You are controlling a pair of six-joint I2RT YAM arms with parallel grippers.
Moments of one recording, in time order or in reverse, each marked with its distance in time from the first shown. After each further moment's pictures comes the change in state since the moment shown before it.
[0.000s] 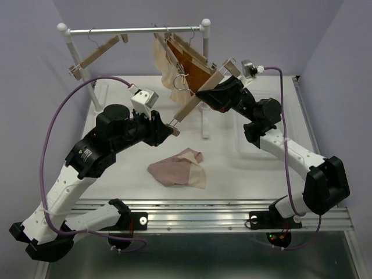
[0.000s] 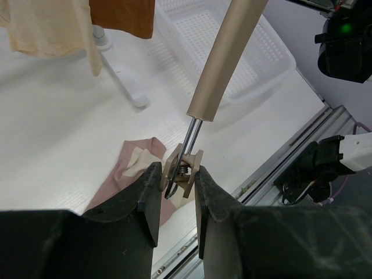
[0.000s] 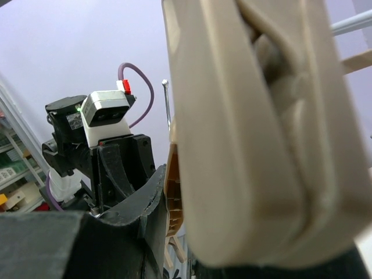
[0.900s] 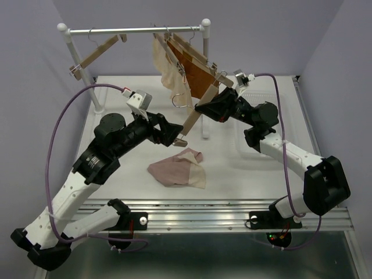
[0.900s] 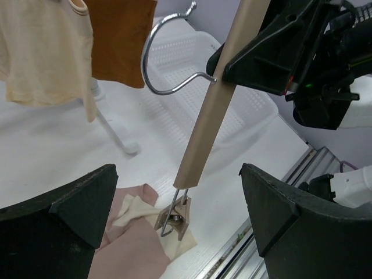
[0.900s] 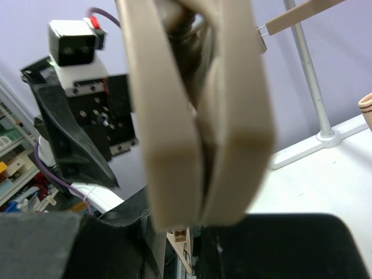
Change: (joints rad) left arm 0.020 -0.097 -0.218 0.343 0.004 -0.038; right arm -0.010 -0.009 -0.101 -0.026 -0.084 -0.036
